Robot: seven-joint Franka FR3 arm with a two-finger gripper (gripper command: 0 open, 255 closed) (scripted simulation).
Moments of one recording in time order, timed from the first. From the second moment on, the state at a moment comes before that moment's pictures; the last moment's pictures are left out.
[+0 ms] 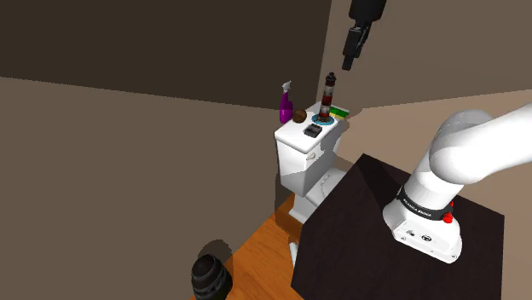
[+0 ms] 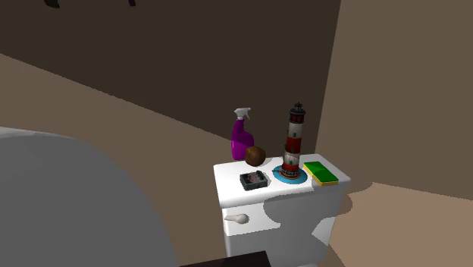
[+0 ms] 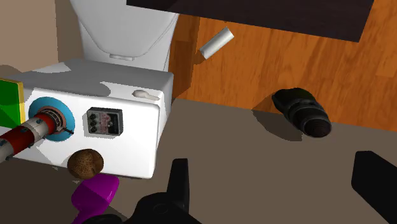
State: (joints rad) arm -0.01 -0.80 0.05 -2.33 -0.05 1.60 -0.17
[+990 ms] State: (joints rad) arm -0.17 -0.51 0.21 -2.50 -0.18 2.06 0.25
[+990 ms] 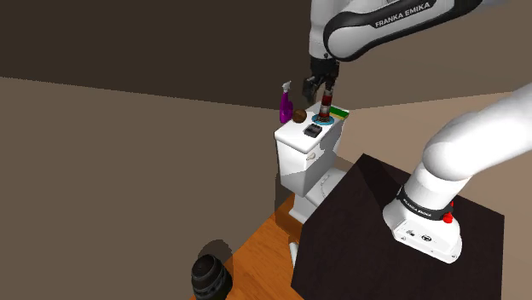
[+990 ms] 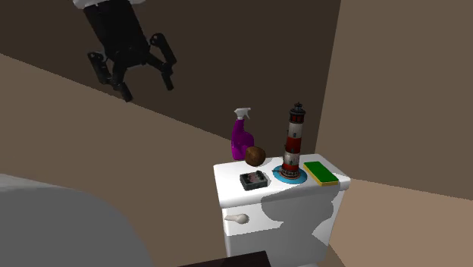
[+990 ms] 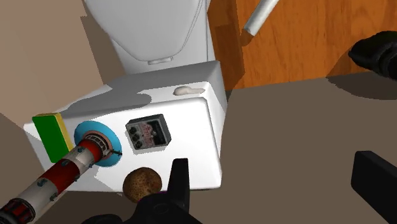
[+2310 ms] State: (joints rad) arm -0.39 0.24 0.25 -2.21 -0.81 2.30 1.14
